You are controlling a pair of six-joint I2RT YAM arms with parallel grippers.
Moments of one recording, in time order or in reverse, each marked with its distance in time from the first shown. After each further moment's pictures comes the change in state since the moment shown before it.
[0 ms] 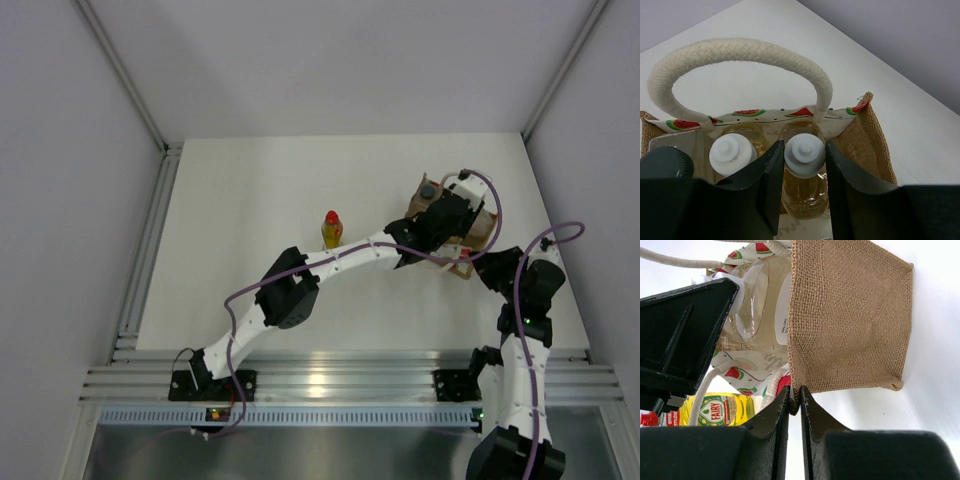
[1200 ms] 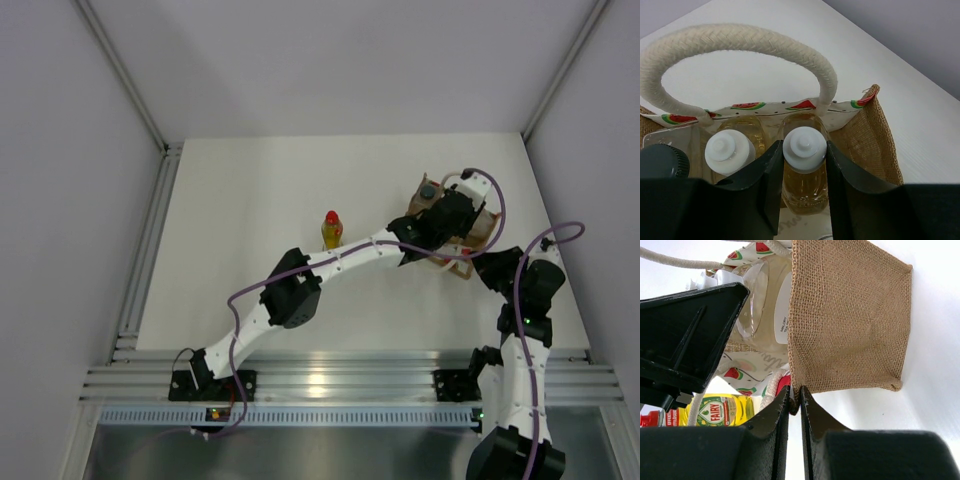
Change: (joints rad) left arm 0.002 0.046 0.104 -0.109 -0.007 -0.013; right arm 0.000 0.000 0.000 0.000 0.006 0.000
